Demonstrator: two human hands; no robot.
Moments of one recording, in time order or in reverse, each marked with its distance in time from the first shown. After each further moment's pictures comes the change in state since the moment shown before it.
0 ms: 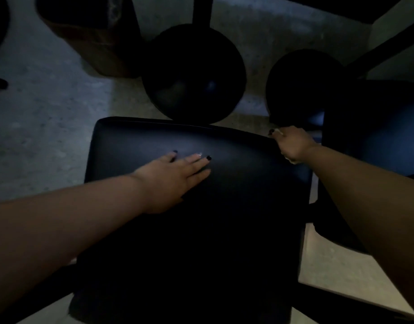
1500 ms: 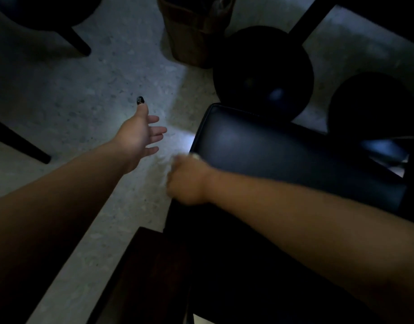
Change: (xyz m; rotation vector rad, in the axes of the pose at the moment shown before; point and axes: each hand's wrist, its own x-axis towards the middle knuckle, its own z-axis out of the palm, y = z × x) left_hand -0.145 -0.118 0.136 -2.174 0.701 -1.069; right_hand -0.128 -0.353 0.199 -1.103 -0.205 -1.294
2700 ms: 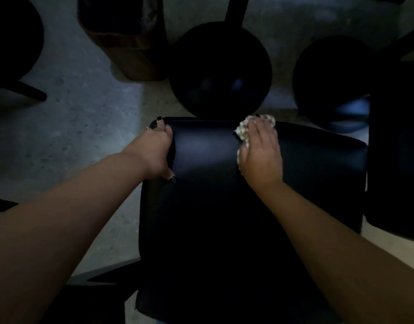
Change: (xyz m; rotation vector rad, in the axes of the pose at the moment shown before) left_hand -0.016 0.042 0.117 1.782 -0.293 0.516; right_hand -0.156 0.059 0.108 0.667 0.757 1.330
